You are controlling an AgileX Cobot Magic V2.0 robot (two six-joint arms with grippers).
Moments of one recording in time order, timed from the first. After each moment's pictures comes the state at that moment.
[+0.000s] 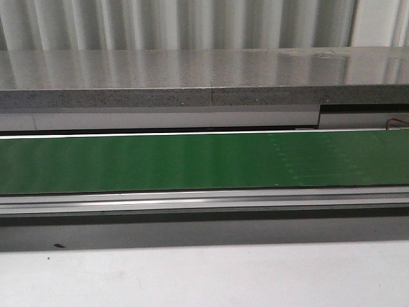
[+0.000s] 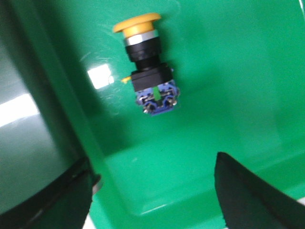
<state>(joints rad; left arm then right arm) -0.09 0.00 0.00 0.02 0.22 0.03 -0.43 1.64 -1.17 0.01 0.94 0.02</state>
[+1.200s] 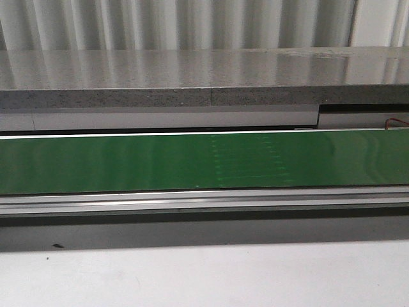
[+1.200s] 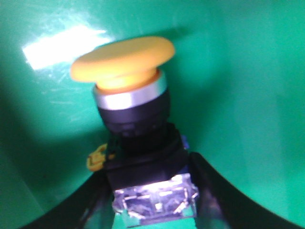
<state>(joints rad) -0.09 0.00 0.00 0.02 0.22 0.03 -0.43 1.94 -1.26 -0.01 0.87 -0.04</state>
